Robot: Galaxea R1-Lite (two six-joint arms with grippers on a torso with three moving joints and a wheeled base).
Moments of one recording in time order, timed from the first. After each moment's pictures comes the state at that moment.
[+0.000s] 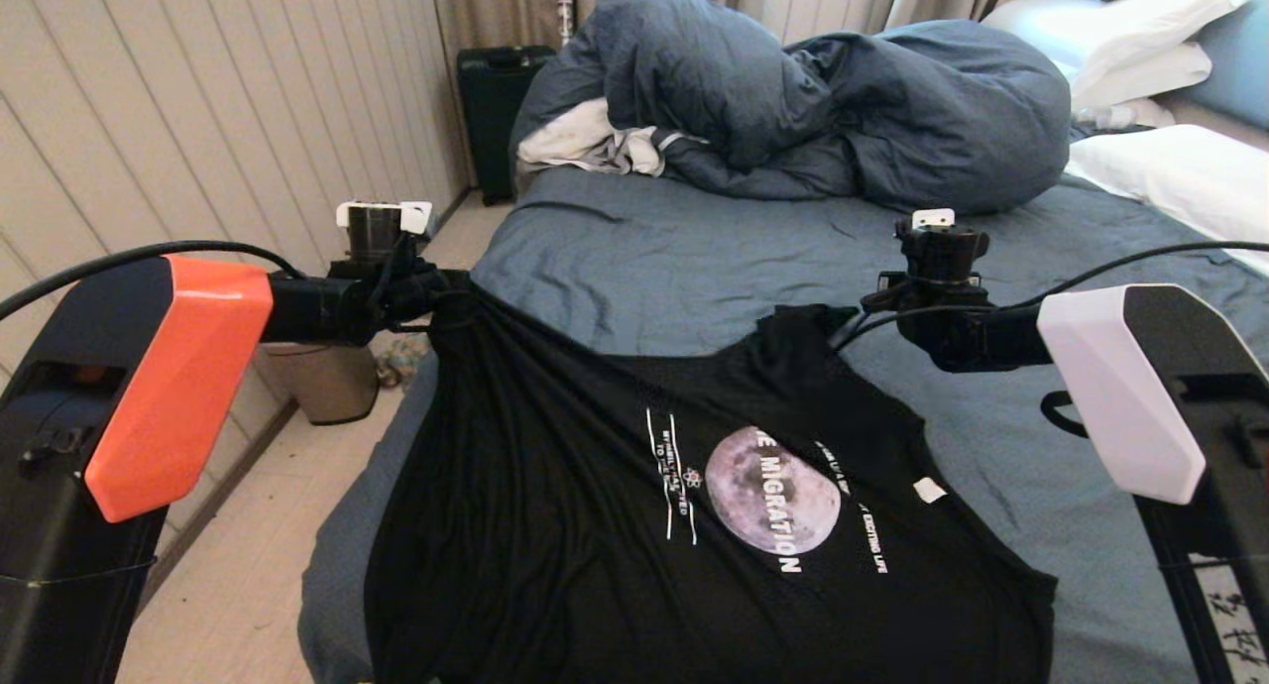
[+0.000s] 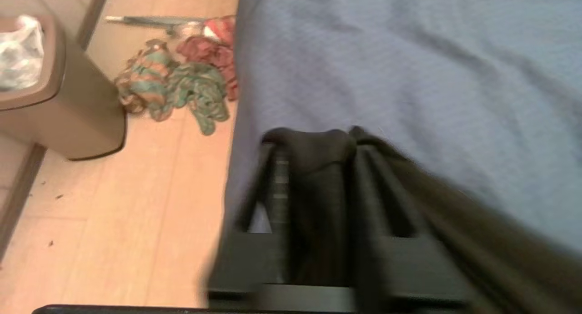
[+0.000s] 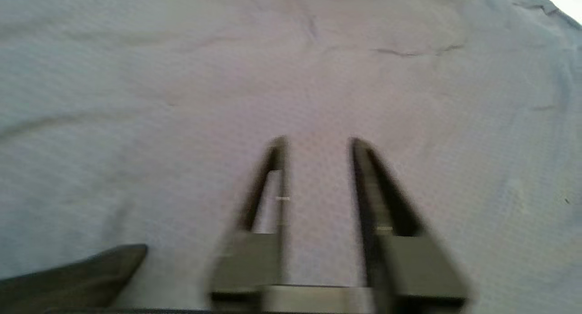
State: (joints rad) left arm -0.19 2.43 -1.94 -0.21 0.05 -0.02; right arm -0.01 2.51 -1.96 -0.49 -0.54 -0.13
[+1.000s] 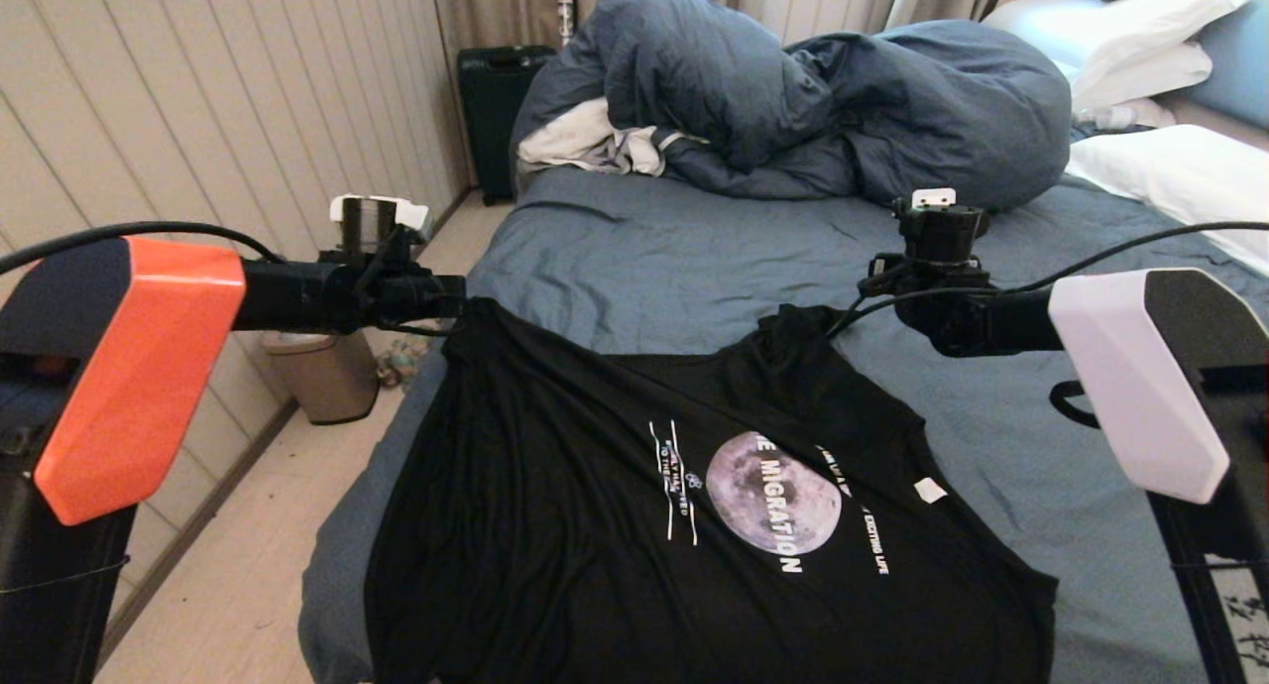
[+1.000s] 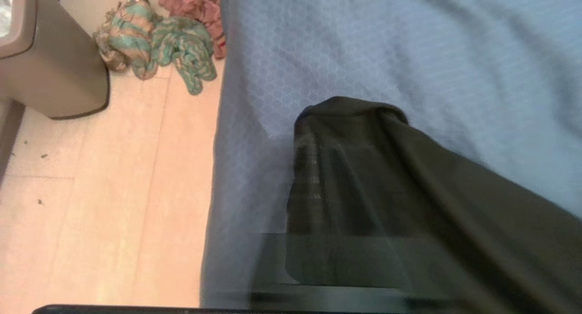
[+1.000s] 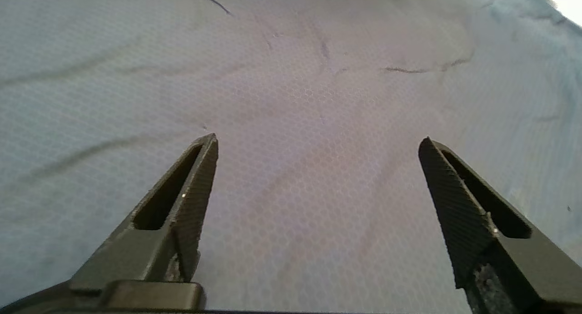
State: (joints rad) left arm -0.19 2.35 -1.88 -0.07 0.01 -0.06; right arm 0.01 2.45 -1.96 -0.44 -0.54 -0.08
